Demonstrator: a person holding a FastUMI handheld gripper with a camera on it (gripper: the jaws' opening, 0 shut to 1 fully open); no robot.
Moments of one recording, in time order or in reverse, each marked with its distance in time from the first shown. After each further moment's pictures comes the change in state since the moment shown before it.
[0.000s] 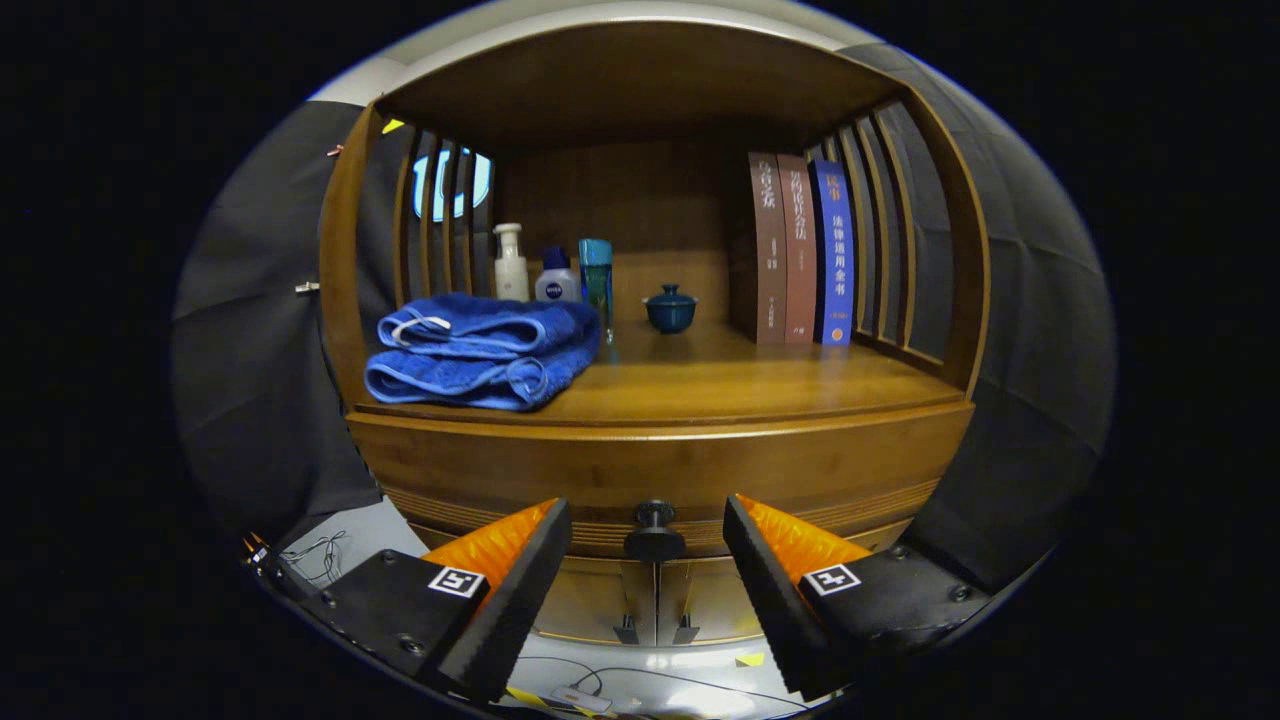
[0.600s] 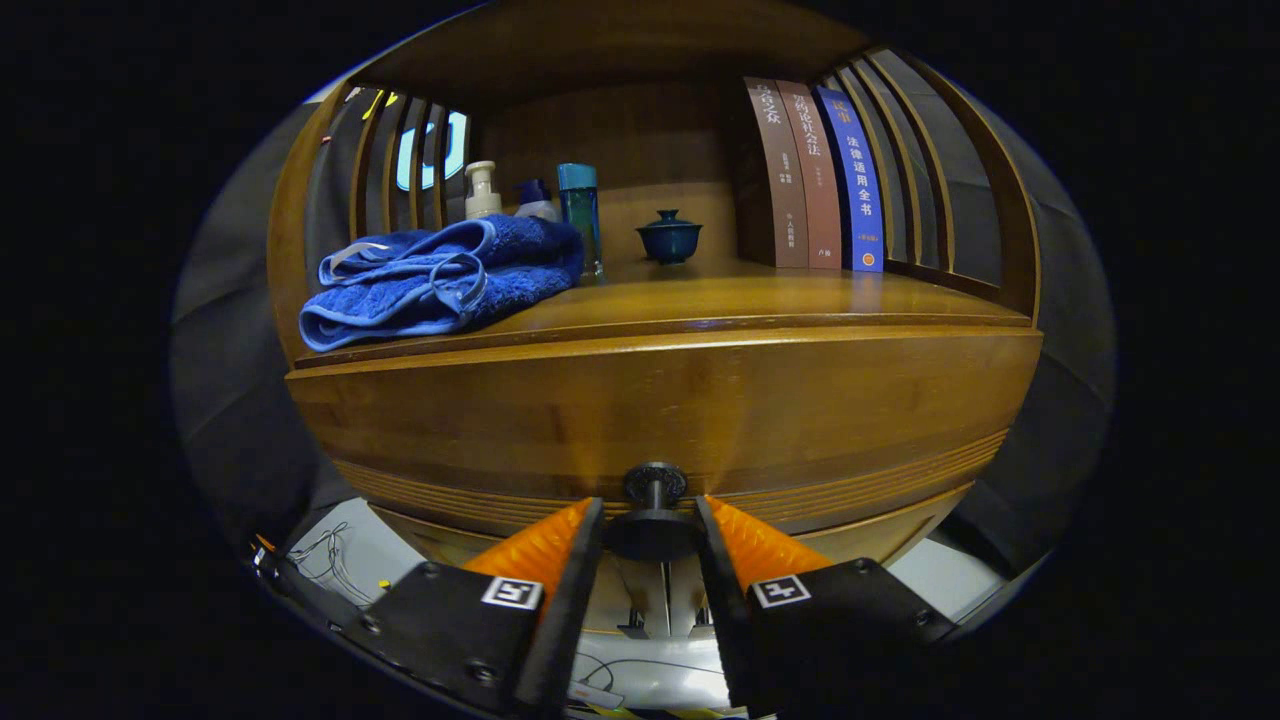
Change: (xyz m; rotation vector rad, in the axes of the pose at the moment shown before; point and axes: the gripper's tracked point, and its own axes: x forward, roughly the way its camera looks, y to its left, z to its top) arm 0.053 -0.007 -0.043 0.044 0.082 0.007
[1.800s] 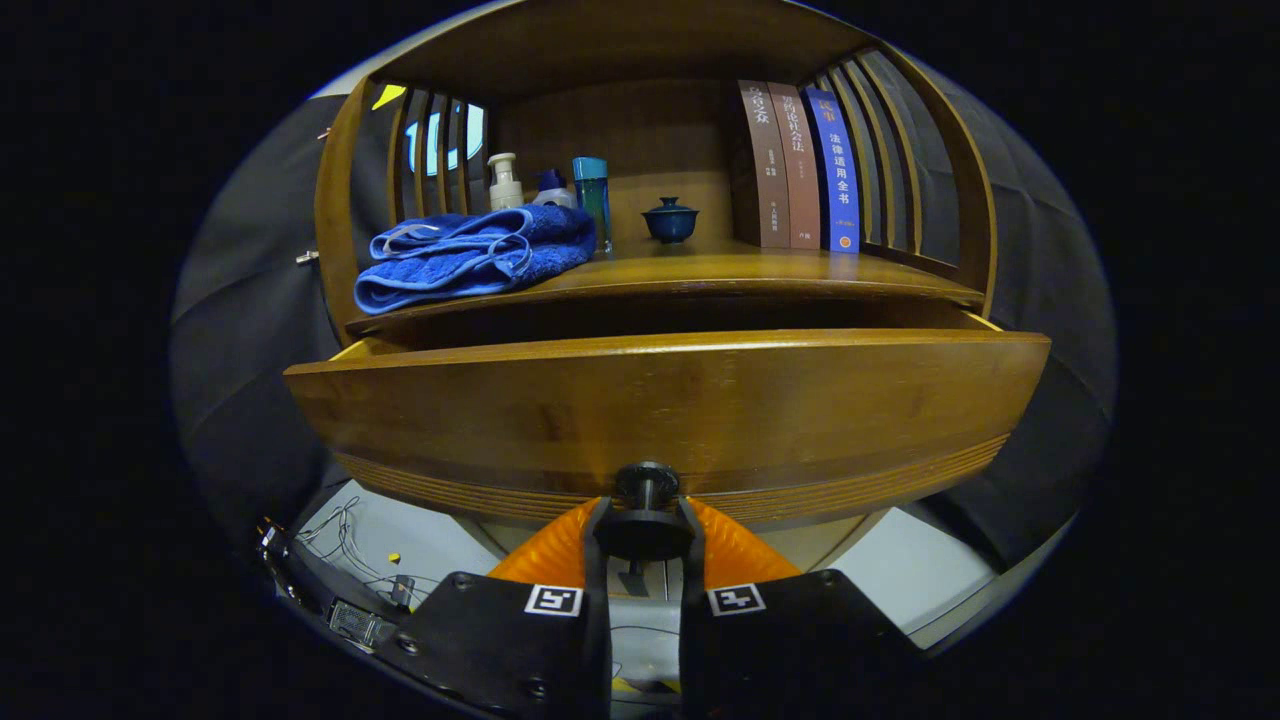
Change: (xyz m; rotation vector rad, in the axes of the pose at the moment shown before) arm -0.073 -0.001 -0.033 -0.019 0.091 0.022
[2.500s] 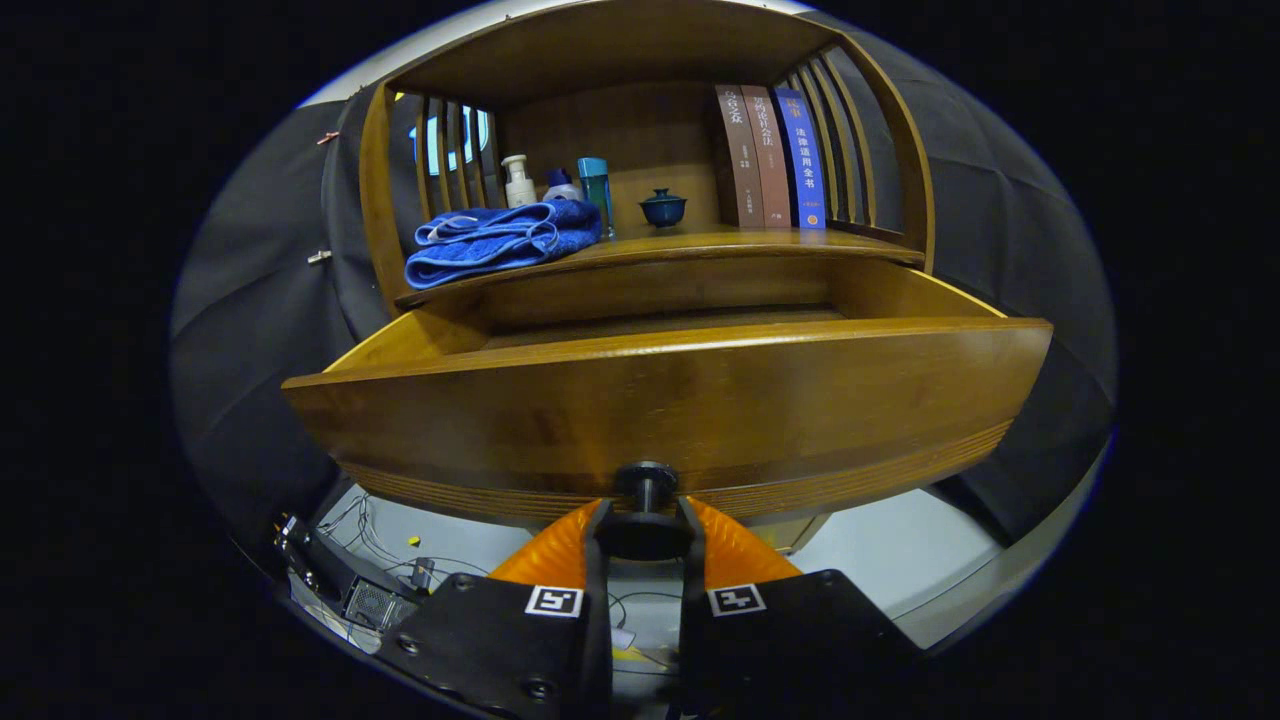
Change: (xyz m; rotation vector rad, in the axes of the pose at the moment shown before) arm -0.072 0.000 -0.042 0.028 0.043 0.014
